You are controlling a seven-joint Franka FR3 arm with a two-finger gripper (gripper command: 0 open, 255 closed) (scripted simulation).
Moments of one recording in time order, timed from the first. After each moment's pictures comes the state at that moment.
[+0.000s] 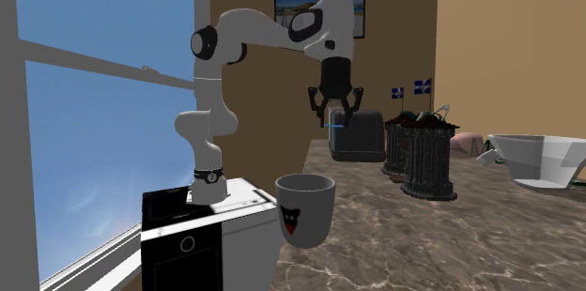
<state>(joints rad) -0.12 0.19 0.51 -1.66 -0.24 1.86 1.14</state>
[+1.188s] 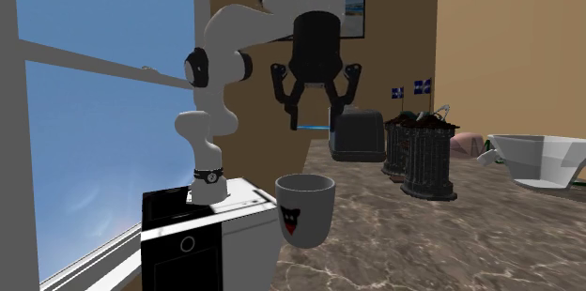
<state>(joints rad) -0.17 0.69 0.37 -0.88 -0.36 1.62 0.81</state>
